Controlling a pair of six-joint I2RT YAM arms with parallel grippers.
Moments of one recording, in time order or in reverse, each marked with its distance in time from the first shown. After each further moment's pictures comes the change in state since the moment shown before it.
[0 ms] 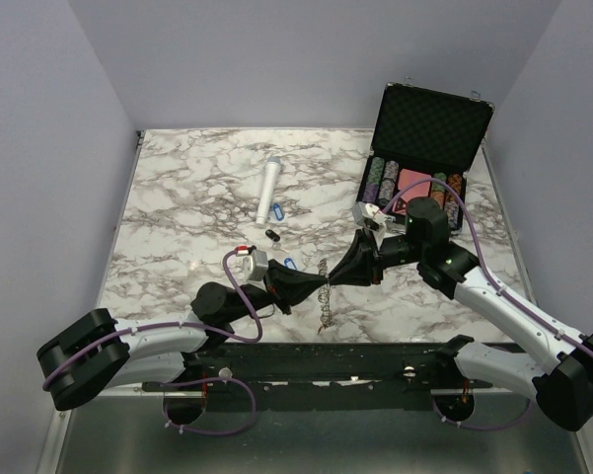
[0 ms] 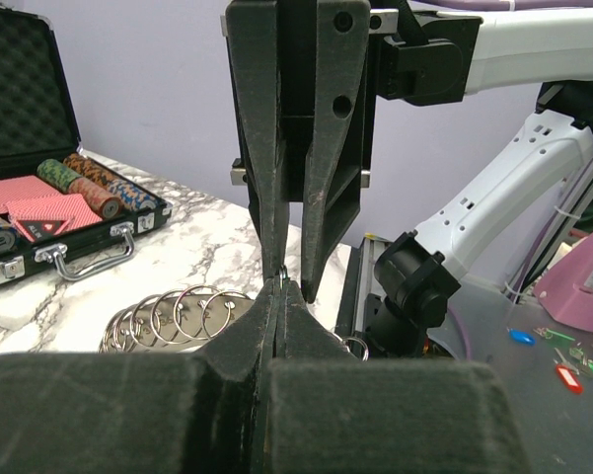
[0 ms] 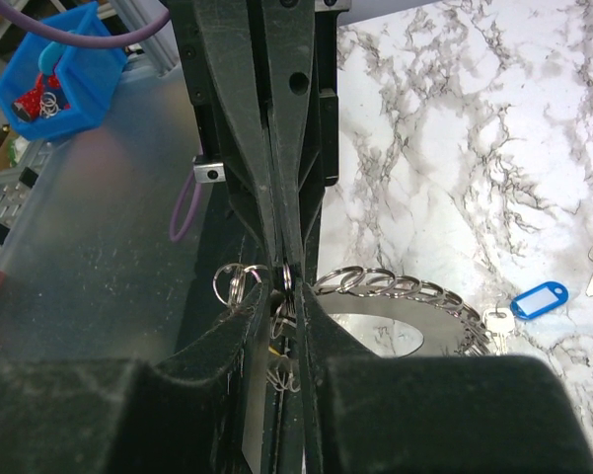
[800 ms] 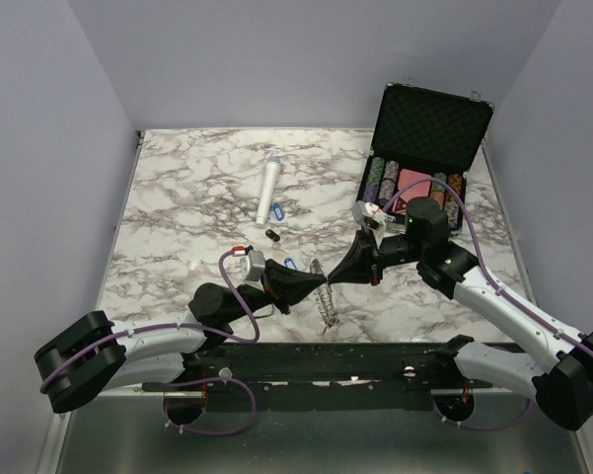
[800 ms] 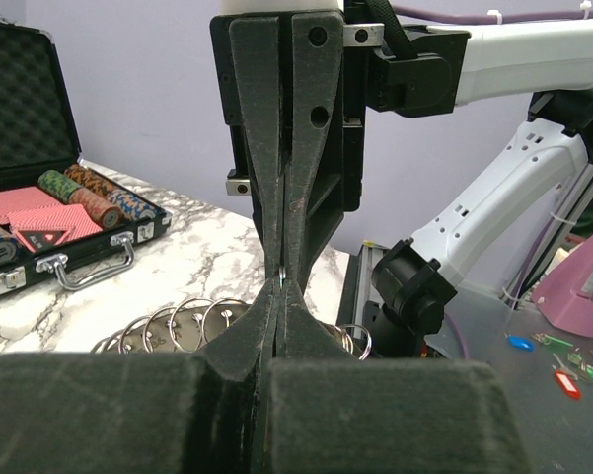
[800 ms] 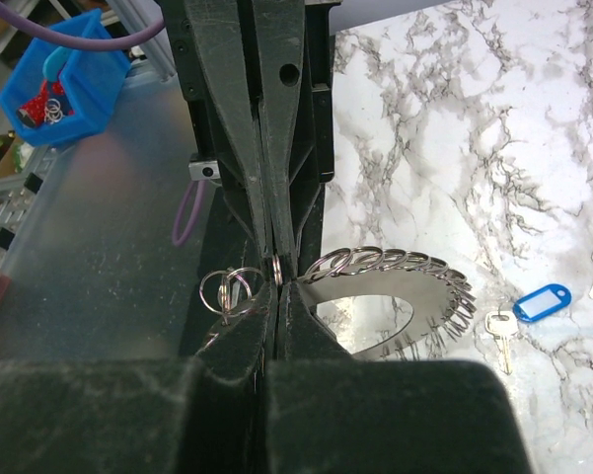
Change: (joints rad) left arm 0.002 -0.020 0.000 0.006 -0.002 0.000; right arm 0.000 0.005 -0.006 0.041 -0.002 0.042
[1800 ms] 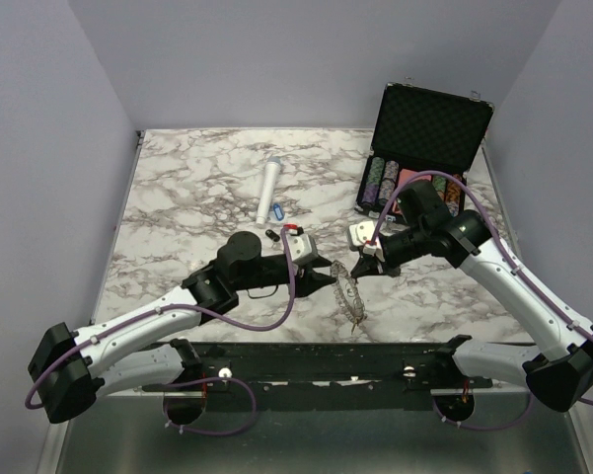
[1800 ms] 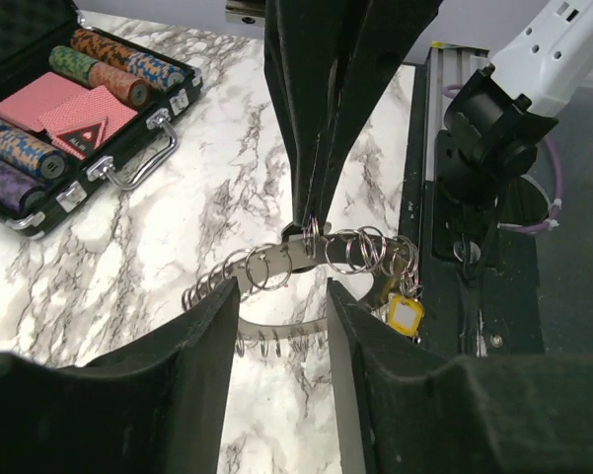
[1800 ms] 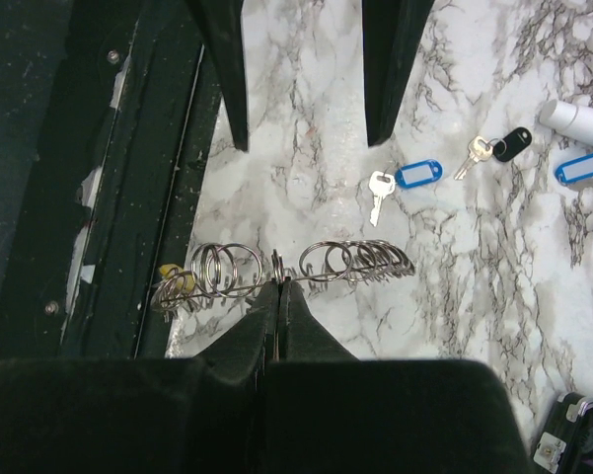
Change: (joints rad) left arm 0.048 -0.096 0.458 -1.086 0.166 0.431; right arm 0.004 0.115 0.428 -1.004 0.286 -1.011
